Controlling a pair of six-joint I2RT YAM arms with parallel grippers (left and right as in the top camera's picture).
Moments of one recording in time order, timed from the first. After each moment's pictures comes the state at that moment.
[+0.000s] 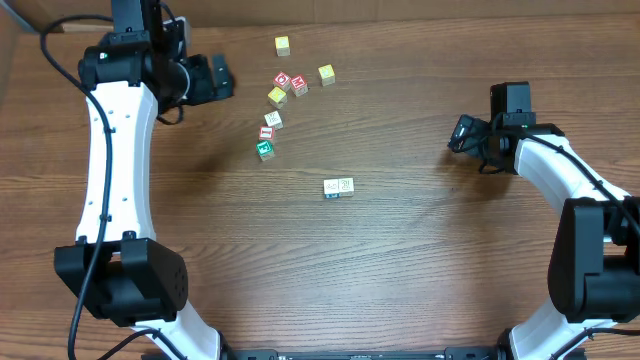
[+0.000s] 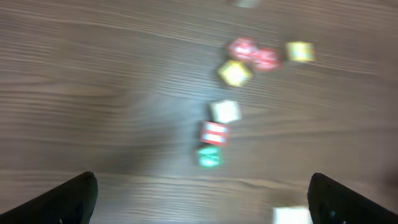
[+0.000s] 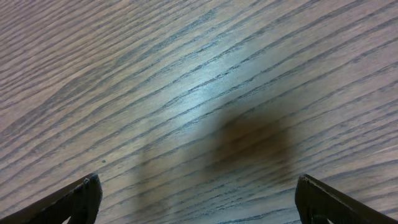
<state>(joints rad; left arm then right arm) 0.08 1.87 1.91 -1.12 0.21 -0.17 0.01 1.85 1.15 -0.43 0.05 0.43</state>
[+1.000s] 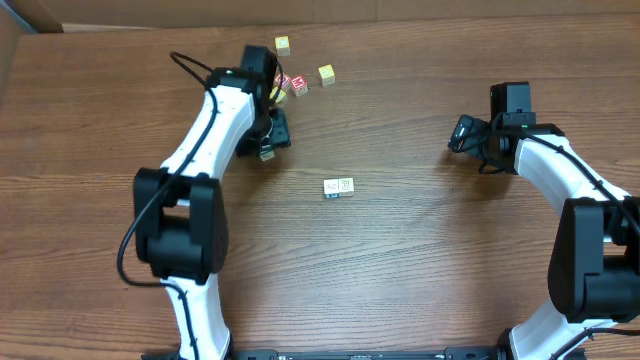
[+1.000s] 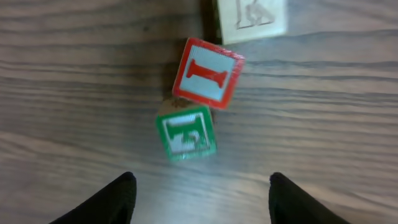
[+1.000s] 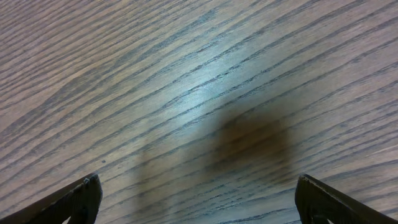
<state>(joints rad) -0.19 2.11 1.69 -1.04 -0.04 -0.42 0.01 1.85 1.15 -0.43 0.05 0.43</state>
